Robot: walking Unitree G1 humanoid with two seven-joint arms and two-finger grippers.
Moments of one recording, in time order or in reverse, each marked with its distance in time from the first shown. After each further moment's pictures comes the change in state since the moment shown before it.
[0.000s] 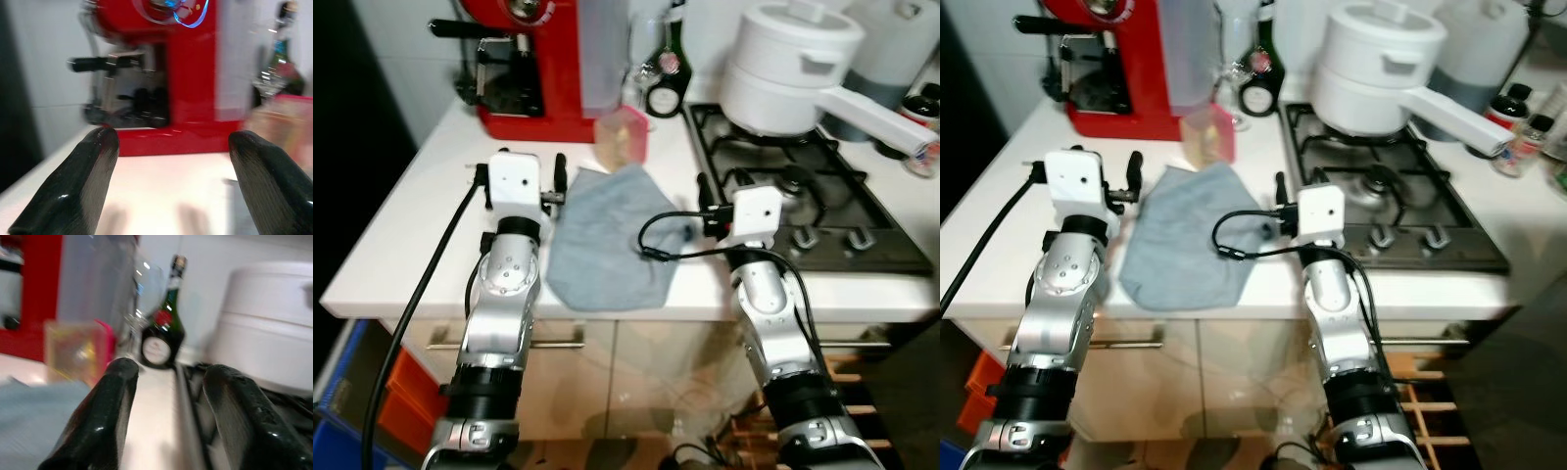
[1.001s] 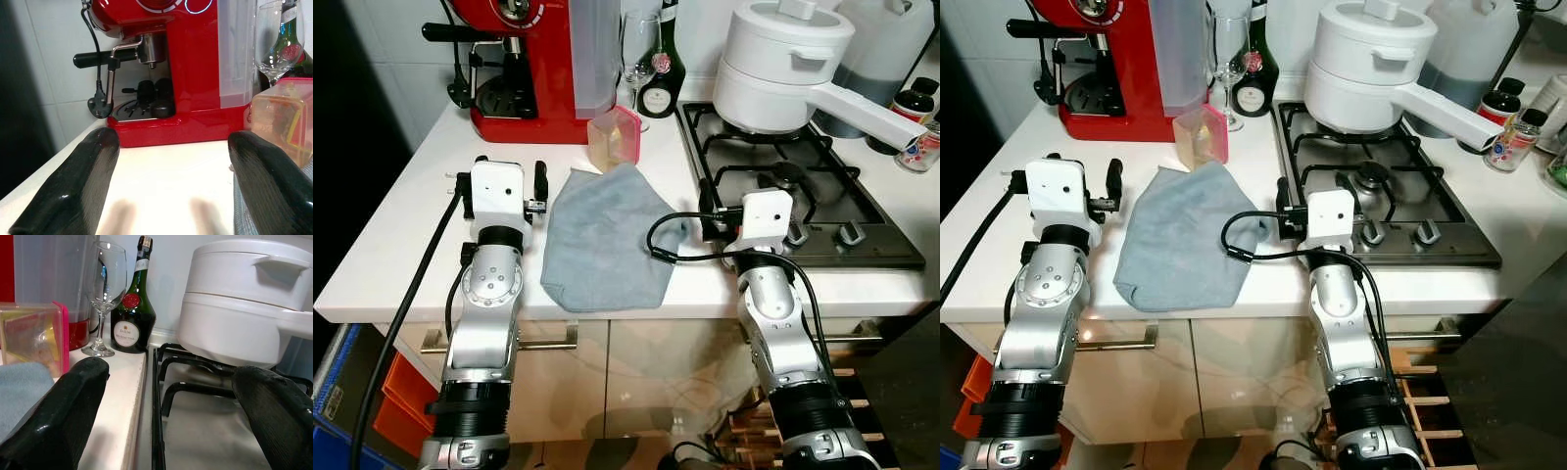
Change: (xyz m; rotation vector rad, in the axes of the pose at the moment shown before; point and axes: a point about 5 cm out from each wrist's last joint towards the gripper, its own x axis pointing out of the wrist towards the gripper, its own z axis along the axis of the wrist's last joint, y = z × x) left arm -0.013 0.014 -0.006 0.061 0.034 0.044; right arm -0.009 -0.007 -0.002 -0.006 0.049 -0.064
